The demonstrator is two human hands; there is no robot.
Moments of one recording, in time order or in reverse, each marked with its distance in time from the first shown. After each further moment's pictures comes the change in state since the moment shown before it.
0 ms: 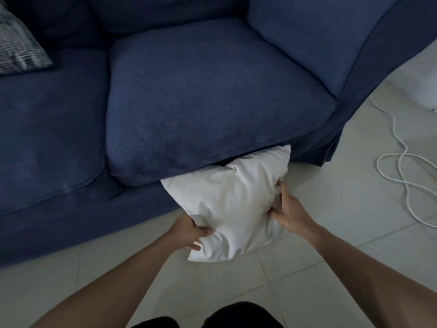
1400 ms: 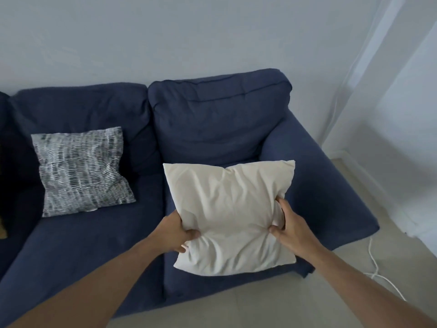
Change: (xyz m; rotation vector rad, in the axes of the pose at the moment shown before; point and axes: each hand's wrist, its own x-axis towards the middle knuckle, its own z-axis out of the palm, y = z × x) left_hand -0.255 0.413 -0.259 0.084 0.221 0.206; right_hand 0.019 -0.410 -0.356 -0.072 -0.025 -0.189
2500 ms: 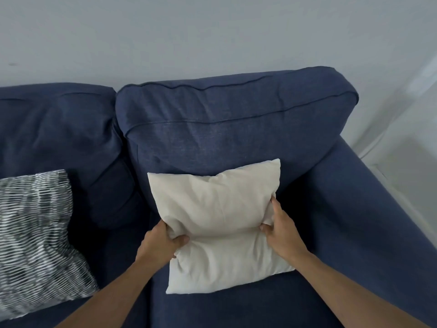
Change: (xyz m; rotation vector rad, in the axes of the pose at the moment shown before) left_hand 0.352 -0.029 -0.111 0.033 0.171 -0.128; right_hand 0.378 -0.014 0.080 0.003 0.076 0.099
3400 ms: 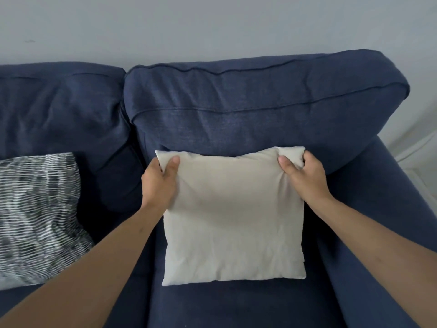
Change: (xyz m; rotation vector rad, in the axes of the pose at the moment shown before) left_hand 0.041 0.097 -0.042 -0.383 0.515 0.136; right_hand 0.113 -0.050 -0.067 0.289 0.242 -0.043
